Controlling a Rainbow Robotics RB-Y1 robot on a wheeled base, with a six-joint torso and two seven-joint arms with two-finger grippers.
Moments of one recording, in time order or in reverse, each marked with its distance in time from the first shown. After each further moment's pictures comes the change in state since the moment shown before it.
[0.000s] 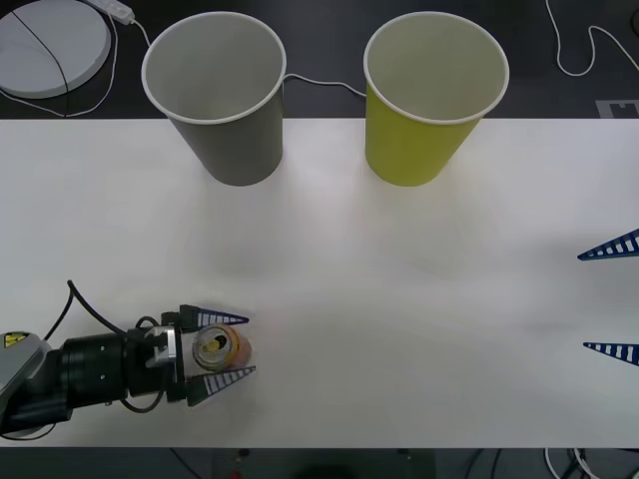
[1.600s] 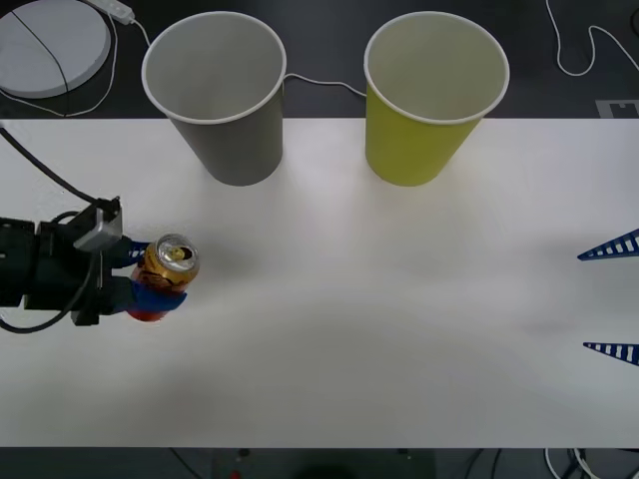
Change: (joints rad) right arm 0.000 0.000 0.000 0.000 0.000 0.000 0.000; left arm -0.009 0.274 0.295 -0.685 -0.429 -0.105 1.083
